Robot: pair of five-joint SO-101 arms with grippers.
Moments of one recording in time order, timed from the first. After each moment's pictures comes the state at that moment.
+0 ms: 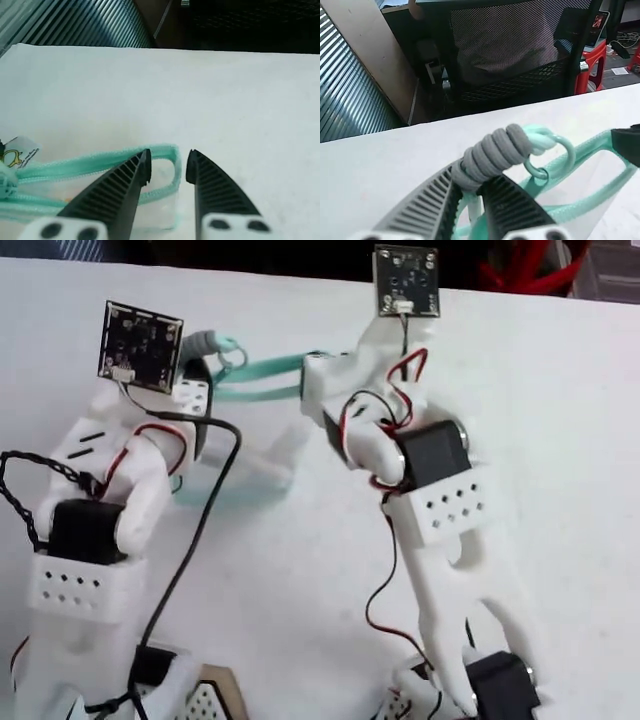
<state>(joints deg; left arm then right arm) 4.4 -45.1 24.5 50.7 -7.9 -25.4 -18.2 -3.8 65.1 -15.4</state>
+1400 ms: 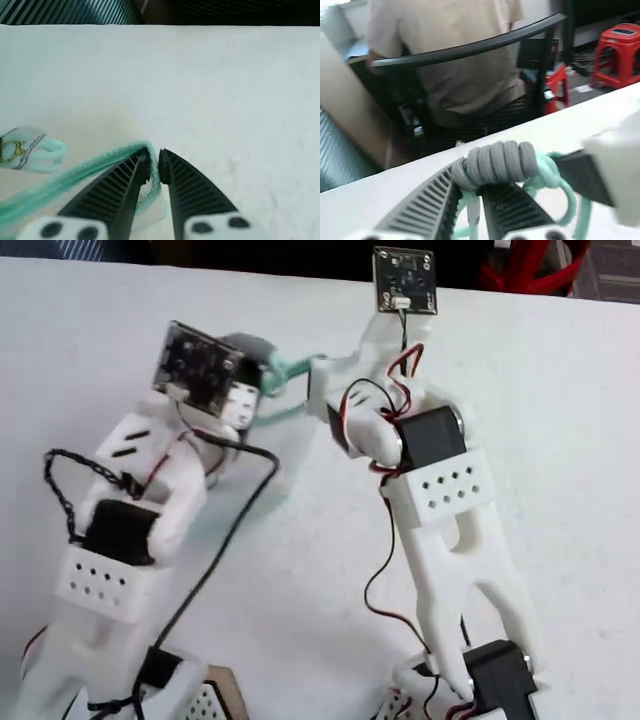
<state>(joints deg) 12.1 -45.0 30.9 38.0 -11.9 -25.8 -14.5 -4.0 68.0 -15.3</state>
